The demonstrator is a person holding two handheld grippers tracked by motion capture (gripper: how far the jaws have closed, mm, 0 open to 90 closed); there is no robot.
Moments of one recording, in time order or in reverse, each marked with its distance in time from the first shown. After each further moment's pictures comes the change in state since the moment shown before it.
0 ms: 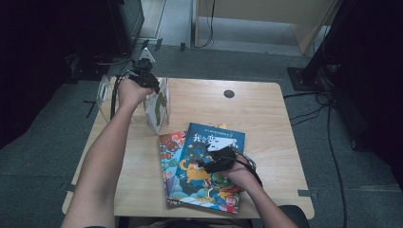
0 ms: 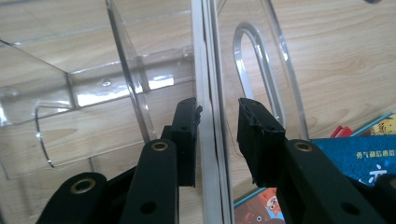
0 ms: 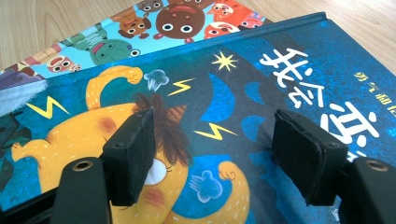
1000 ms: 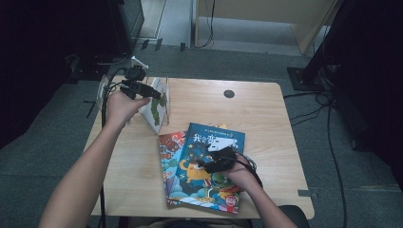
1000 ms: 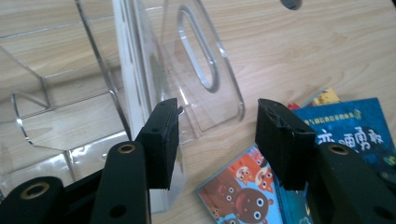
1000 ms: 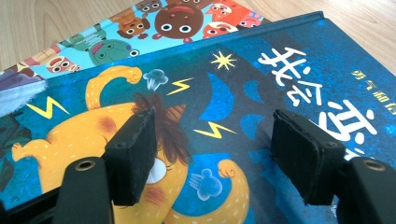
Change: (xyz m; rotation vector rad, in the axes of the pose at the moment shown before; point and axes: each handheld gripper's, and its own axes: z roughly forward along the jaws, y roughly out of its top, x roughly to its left) left arm -0.008 -0.060 -0.038 -0.158 -0.139 0.108; right arm 0.000 -0.001 -0.001 -0.003 -0.007 0.004
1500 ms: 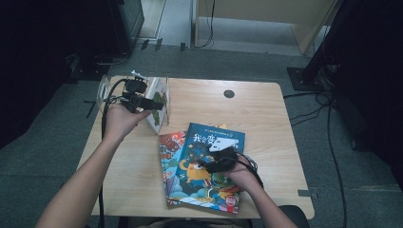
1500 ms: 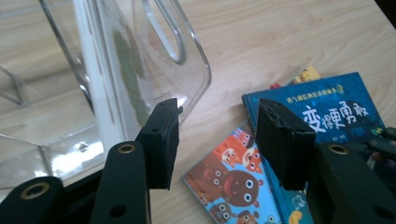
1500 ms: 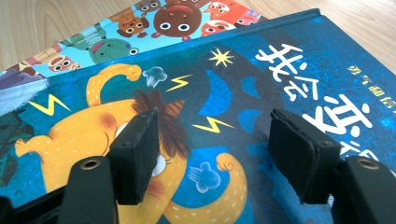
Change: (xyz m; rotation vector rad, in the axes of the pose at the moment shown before) left arm -0.013 -0.037 0.002 -0.043 -0.033 0.067; right arm -0.001 -0.002 -0.003 -0.002 0.001 0.015
